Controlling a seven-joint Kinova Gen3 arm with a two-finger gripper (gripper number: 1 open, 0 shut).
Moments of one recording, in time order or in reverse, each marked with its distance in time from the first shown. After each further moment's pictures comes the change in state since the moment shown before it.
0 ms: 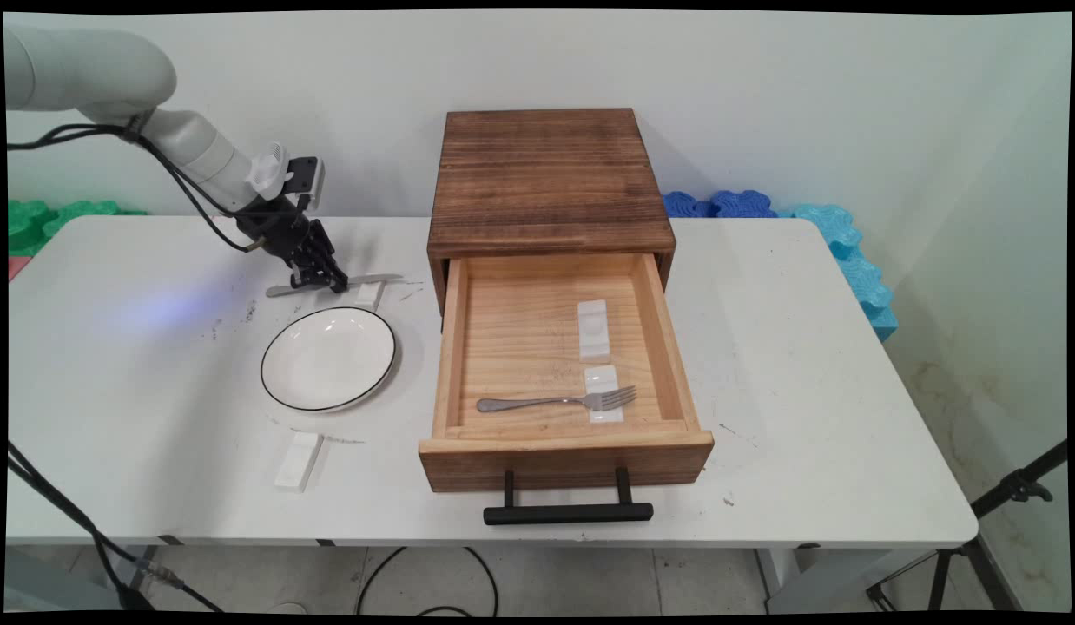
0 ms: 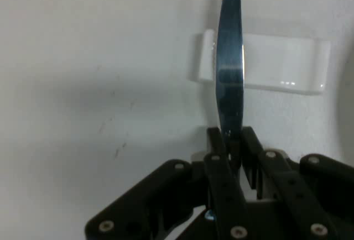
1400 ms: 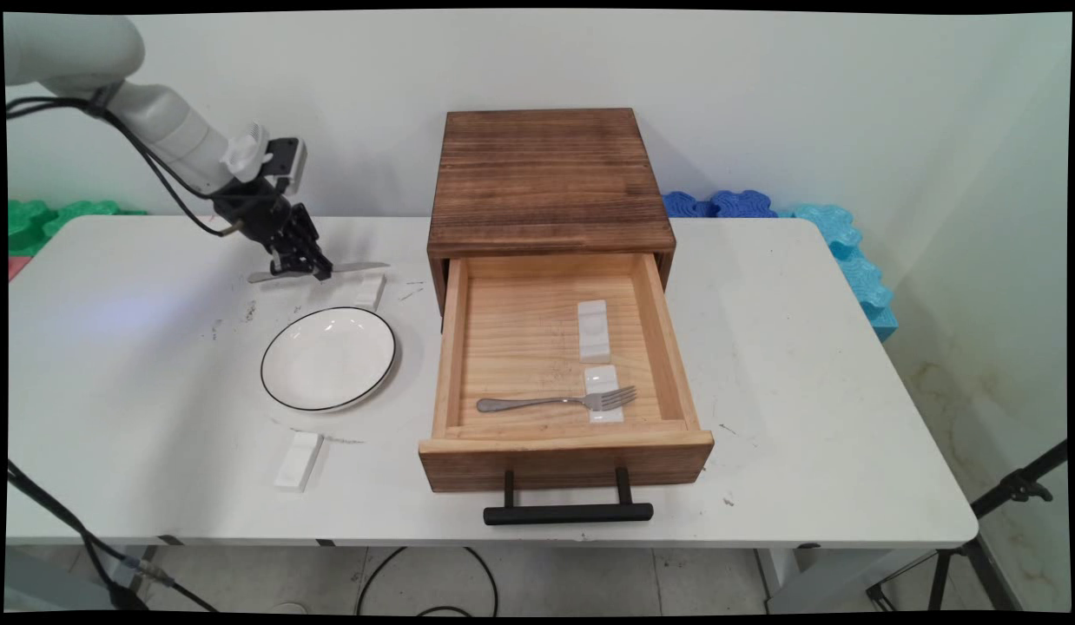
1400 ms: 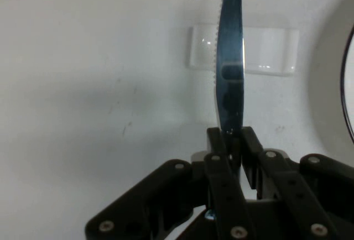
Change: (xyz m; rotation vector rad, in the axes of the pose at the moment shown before) arm 0.003 0.008 -0.042 0.018 -0.010 0.034
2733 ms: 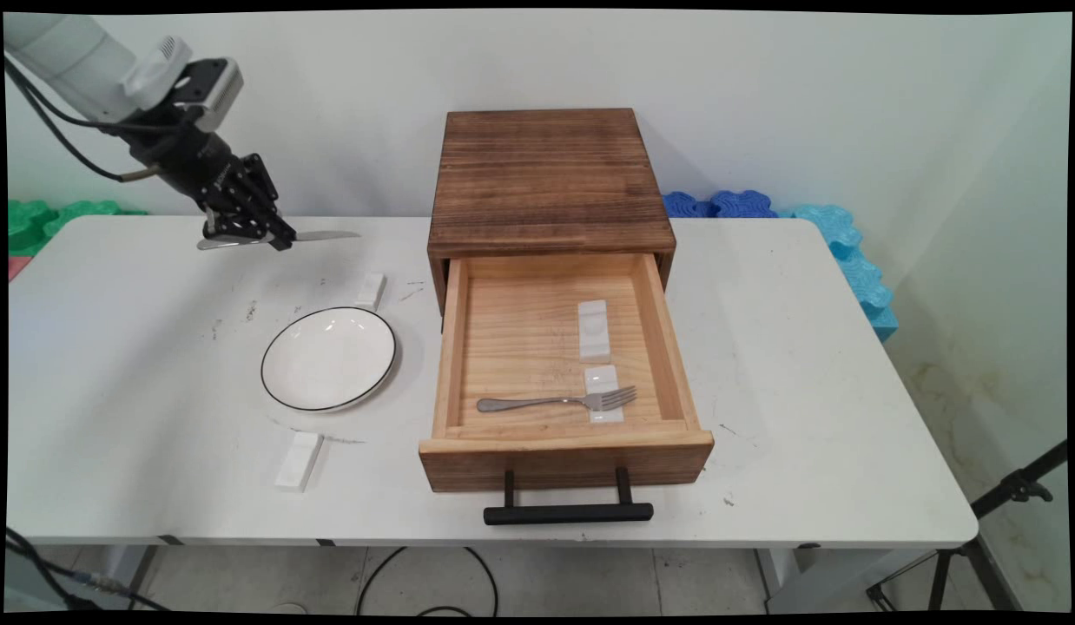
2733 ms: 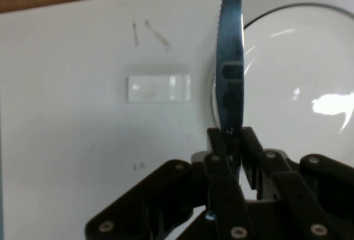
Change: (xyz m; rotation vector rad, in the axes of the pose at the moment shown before) arm 0.032 0.054 -0.130 -0.031 0.056 0.098
